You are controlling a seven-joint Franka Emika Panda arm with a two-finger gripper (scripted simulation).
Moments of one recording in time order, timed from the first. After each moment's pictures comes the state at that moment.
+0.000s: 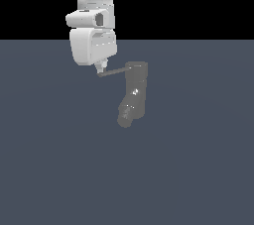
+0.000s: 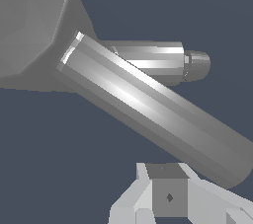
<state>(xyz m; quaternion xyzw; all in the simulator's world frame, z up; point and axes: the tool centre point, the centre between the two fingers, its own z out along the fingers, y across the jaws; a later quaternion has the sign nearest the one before) -0.021 0.076 0.201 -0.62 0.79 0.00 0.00</state>
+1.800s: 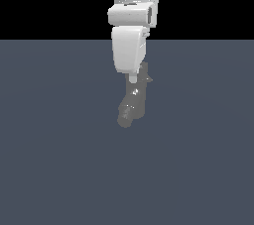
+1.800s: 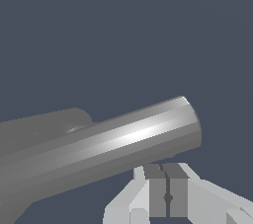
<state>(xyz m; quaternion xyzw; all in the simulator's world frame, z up) -0.087 -0.018 0.201 -0.63 0.78 0.00 0.00</state>
